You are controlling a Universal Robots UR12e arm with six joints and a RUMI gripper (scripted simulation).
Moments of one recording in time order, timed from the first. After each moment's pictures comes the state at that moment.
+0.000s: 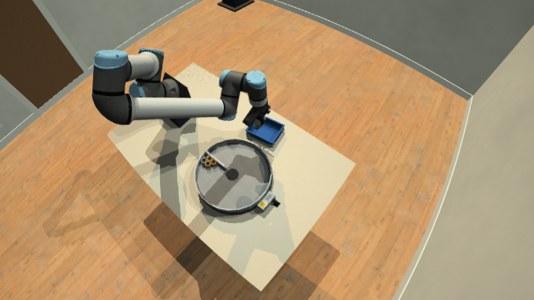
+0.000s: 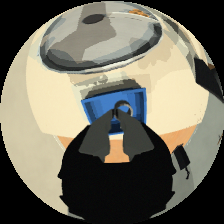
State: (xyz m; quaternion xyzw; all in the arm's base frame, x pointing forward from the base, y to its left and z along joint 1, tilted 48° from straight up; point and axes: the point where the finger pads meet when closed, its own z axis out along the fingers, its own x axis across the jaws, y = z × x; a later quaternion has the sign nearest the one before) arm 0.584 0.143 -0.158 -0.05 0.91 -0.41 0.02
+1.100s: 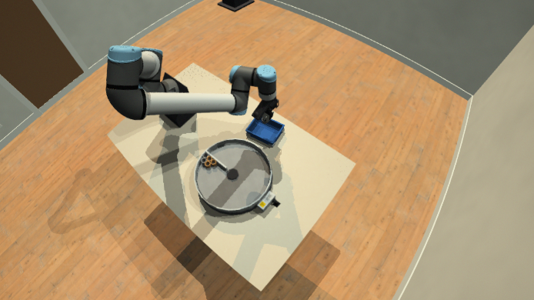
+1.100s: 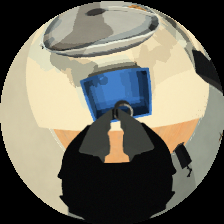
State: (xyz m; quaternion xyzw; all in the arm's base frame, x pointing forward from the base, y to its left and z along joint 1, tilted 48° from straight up) arm 0.588 0.183 -0.203 -0.04 0.91 -0.41 0.02
